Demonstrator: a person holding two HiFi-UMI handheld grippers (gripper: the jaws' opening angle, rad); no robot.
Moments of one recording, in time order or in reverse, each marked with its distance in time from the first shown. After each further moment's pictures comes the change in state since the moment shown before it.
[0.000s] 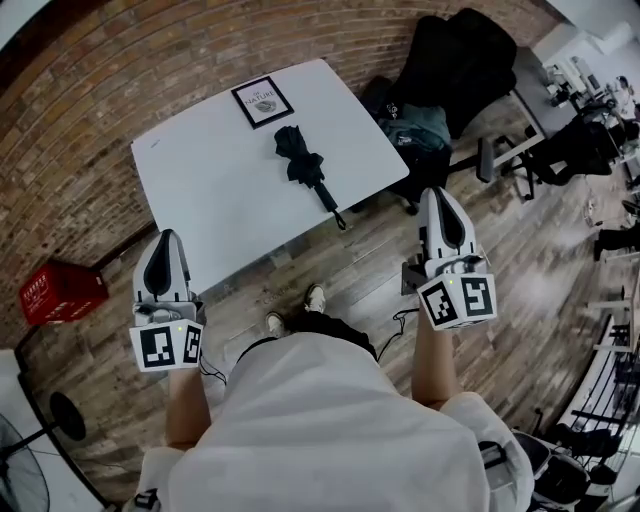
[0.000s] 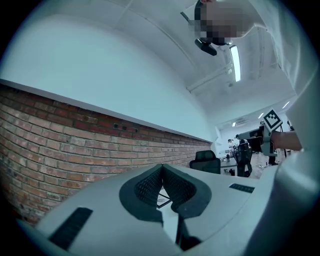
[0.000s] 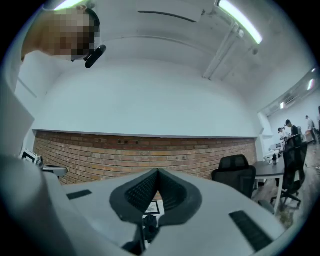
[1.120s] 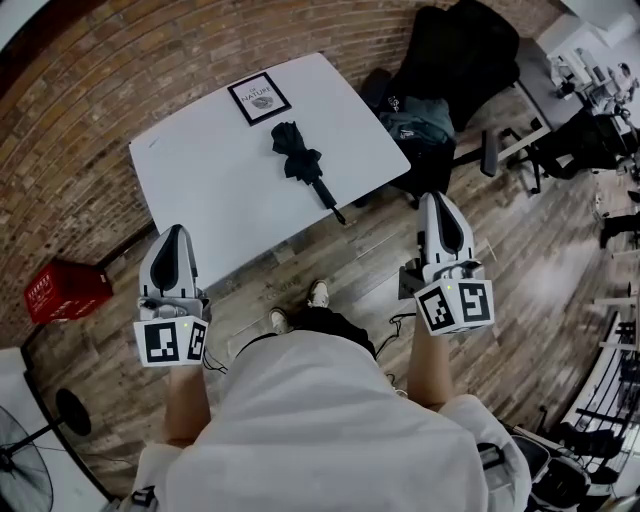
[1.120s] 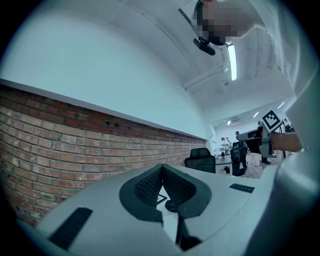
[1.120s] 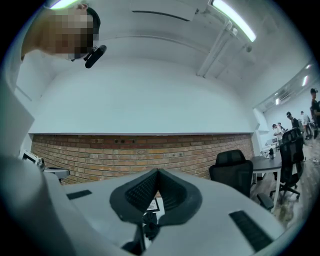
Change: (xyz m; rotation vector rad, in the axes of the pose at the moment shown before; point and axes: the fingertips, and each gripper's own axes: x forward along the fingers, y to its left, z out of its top) left arm 0.019 -0.031 -0.003 0.015 0.031 -0.059; right arm -0.010 -0.017 -0.015 0.047 0.017 -0.032
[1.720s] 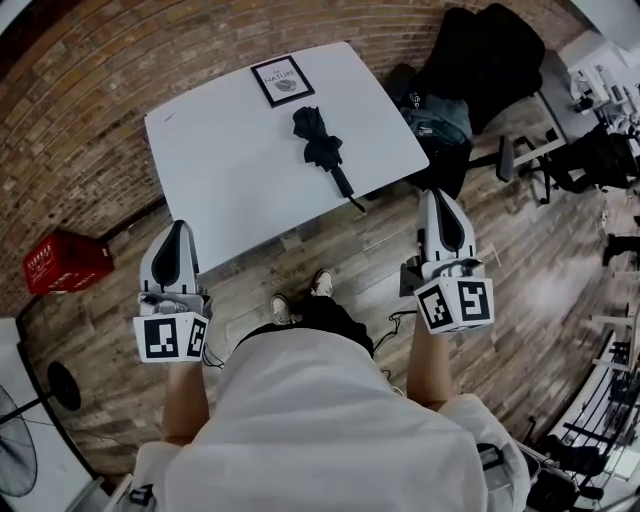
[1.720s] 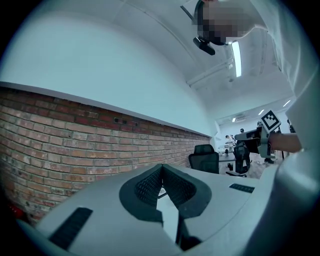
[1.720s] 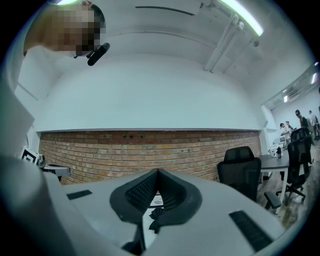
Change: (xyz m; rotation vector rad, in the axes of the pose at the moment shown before) left arm -0.034 0.019 -0.017 -0.013 0.044 0.055; right arm 0.010 0.036 -0.019 -0.022 0.042 0.073
